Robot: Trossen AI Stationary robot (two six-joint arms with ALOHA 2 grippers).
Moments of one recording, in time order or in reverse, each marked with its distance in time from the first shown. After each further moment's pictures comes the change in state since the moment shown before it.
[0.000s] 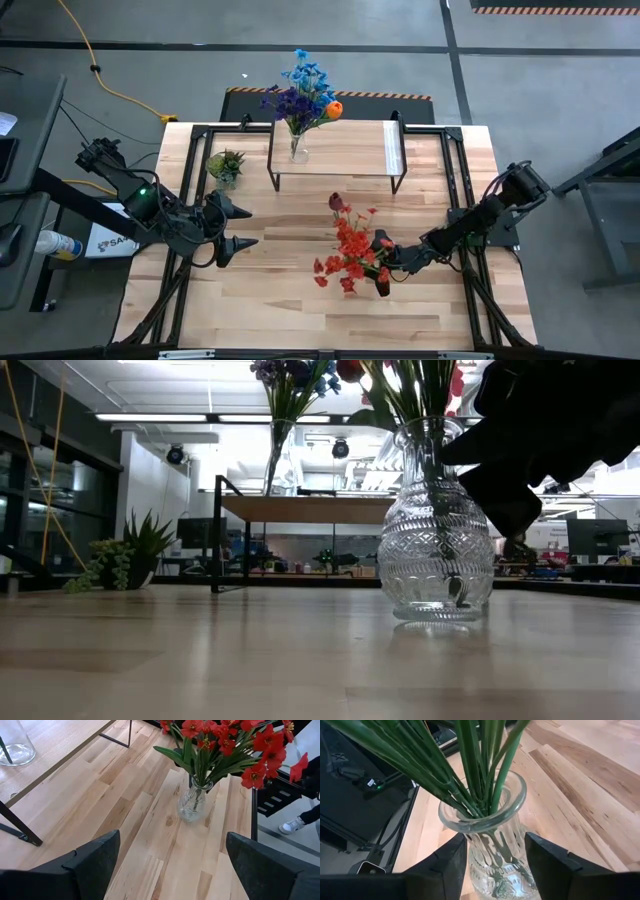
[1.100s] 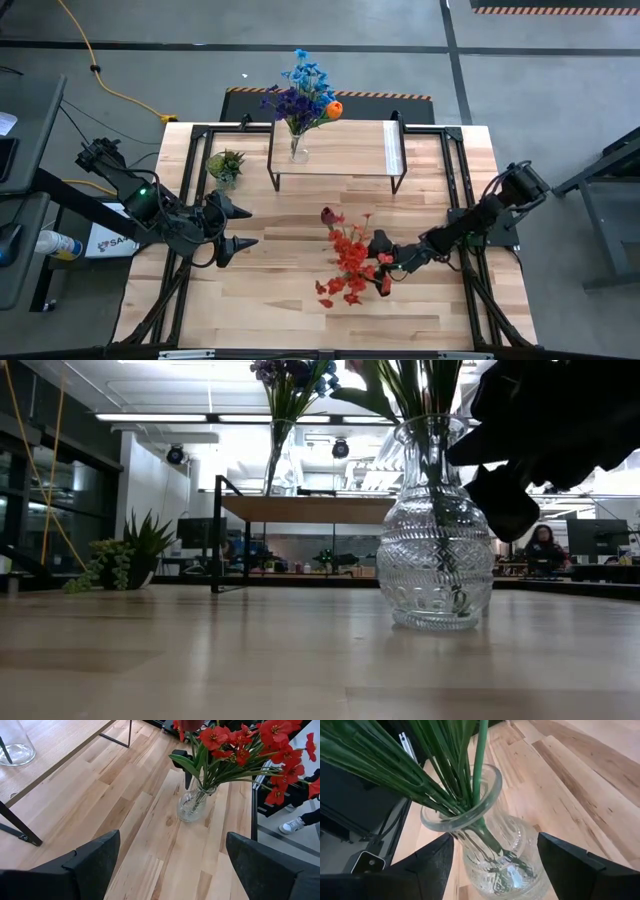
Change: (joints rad) left arm 0.000 0.000 0.000 0.000 0.000 0.000; right arm -0.017 0.001 0.000 -0.015 -0.047 -0.017
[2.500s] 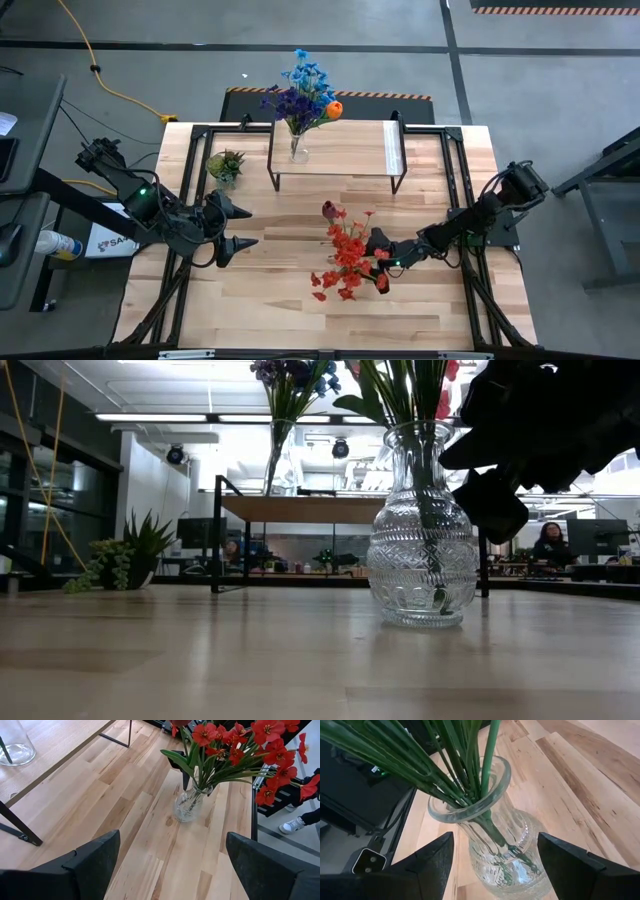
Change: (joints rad) left arm 0.000 0.000 0.000 0.000 0.000 0.000; right arm -0.049 0.000 0.000 0.000 -0.085 -0.020
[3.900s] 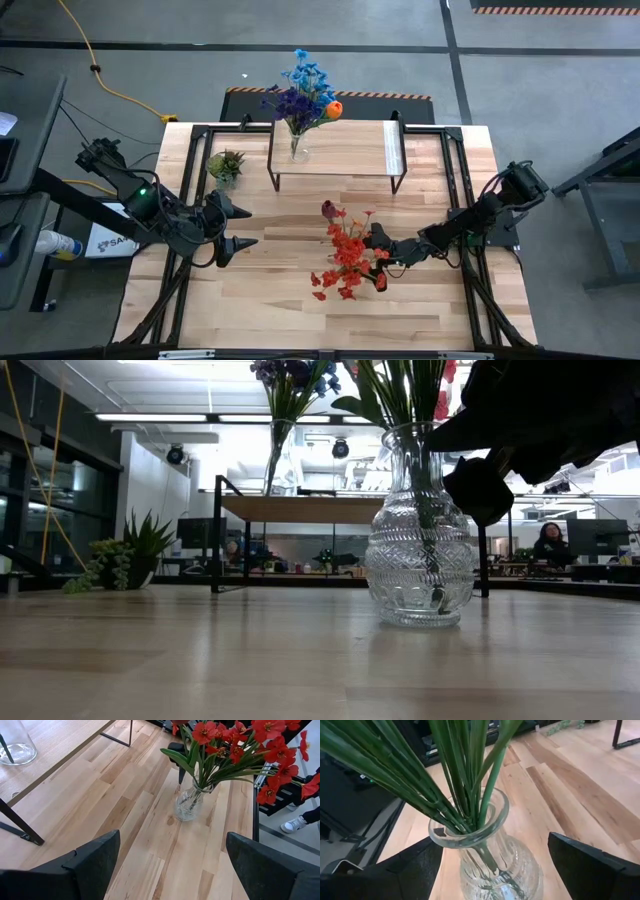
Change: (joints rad) left arm 0.000 0.000 0.000 -0.008 0.000 0.000; right arm 0.000 0.000 0.000 0.060 0.087 -0.131
